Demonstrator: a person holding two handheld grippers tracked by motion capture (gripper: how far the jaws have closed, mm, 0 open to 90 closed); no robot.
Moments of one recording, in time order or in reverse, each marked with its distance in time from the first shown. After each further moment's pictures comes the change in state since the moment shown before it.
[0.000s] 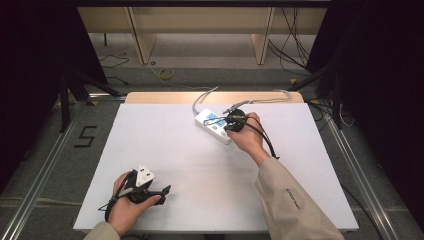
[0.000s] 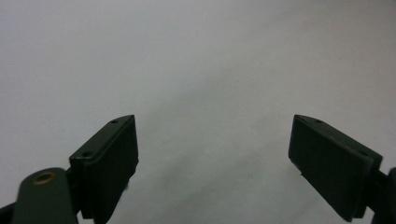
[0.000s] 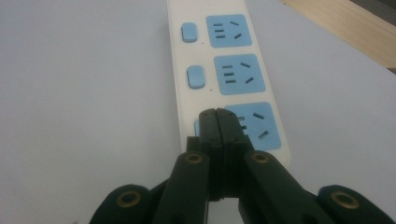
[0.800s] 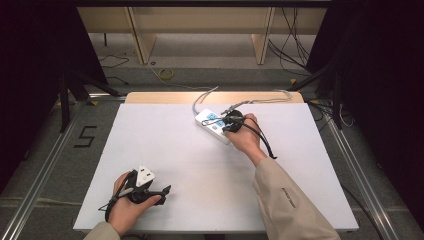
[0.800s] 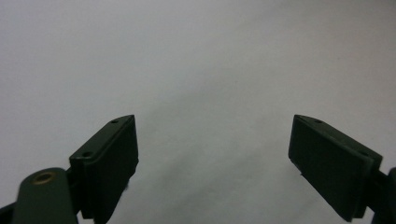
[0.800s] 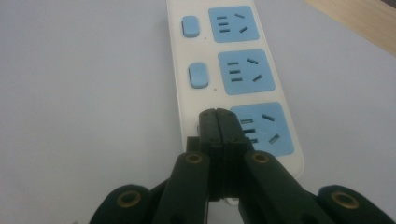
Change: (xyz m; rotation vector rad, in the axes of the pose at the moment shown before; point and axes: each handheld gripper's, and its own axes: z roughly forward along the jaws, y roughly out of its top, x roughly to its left) left arm -0.001 0.000 0.000 -0.002 -0.003 0.002; right arm 0.001 0.000 0.013 0.014 0.006 0.015
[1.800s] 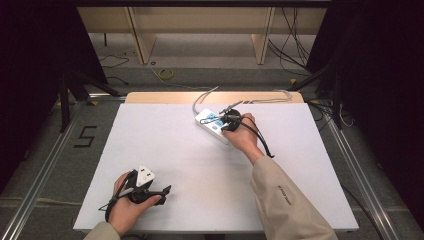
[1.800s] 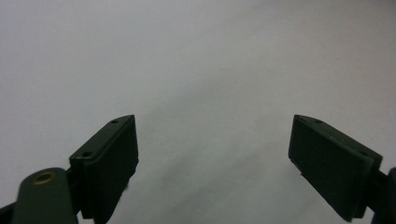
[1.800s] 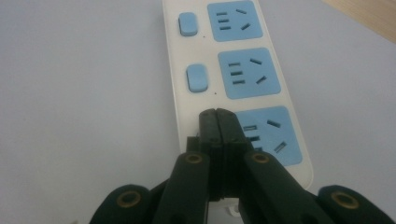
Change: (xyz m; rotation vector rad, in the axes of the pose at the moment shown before) left arm 0.000 0.000 0.000 0.001 -0.003 -0.001; right arm -0.001 0.004 0.010 0.025 0.005 0.016
